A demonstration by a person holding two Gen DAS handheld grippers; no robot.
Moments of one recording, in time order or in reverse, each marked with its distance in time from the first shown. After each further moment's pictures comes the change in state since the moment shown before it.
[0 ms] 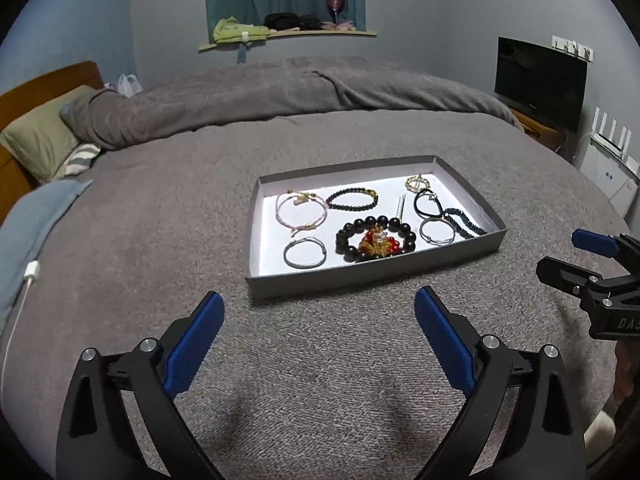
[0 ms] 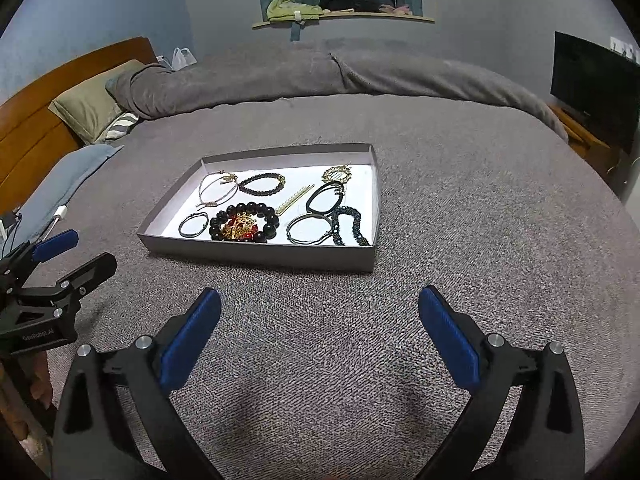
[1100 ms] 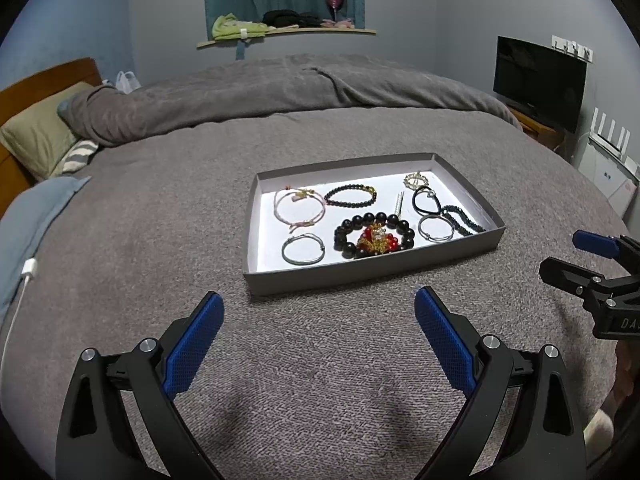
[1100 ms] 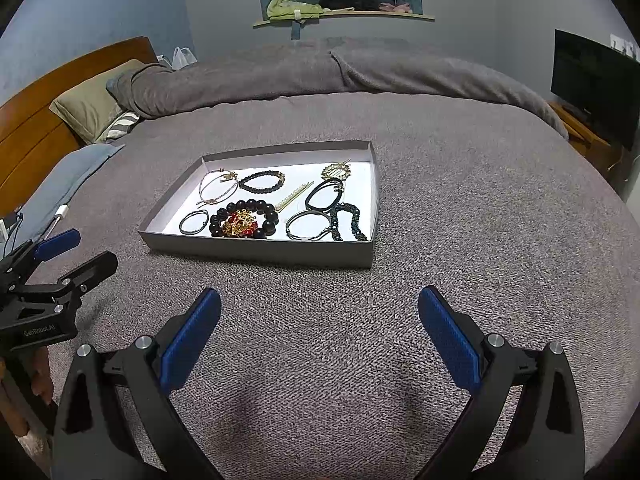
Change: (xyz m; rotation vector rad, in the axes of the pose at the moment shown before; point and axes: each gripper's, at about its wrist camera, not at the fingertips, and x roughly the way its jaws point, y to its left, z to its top) left arm 0.001 0.000 -0.001 -0.006 0.014 -0.012; right arm -0.002 -0.001 -0.003 0.003 0.004 0.002
